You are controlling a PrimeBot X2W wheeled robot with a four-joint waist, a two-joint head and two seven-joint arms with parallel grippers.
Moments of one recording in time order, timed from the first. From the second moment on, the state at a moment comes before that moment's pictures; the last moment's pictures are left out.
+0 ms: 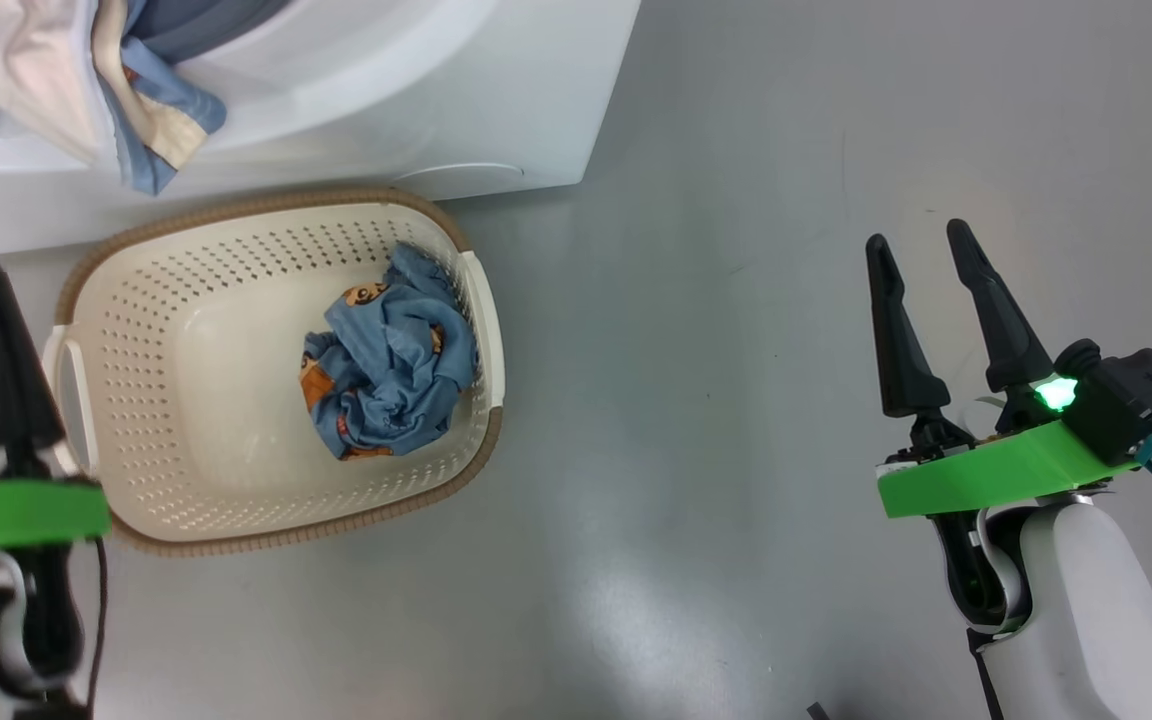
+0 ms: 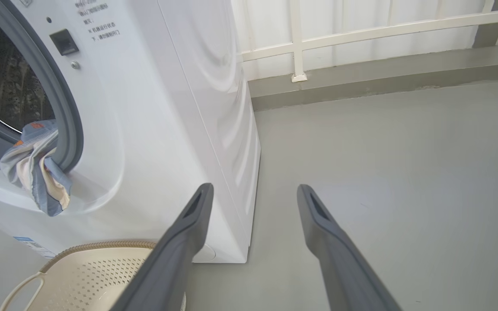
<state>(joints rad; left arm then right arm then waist) -0.37 0.16 0.17 0.18 -0.40 -0.13 -0.26 -0.37 -0.06 0.04 0.11 0.28 0.13 -0.26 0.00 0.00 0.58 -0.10</state>
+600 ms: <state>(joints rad) -0.27 0.14 0.20 0.09 -0.37 -0.13 -0.26 -0.37 -0.06 0.04 0.11 0.28 0.13 -0.26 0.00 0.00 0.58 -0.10</state>
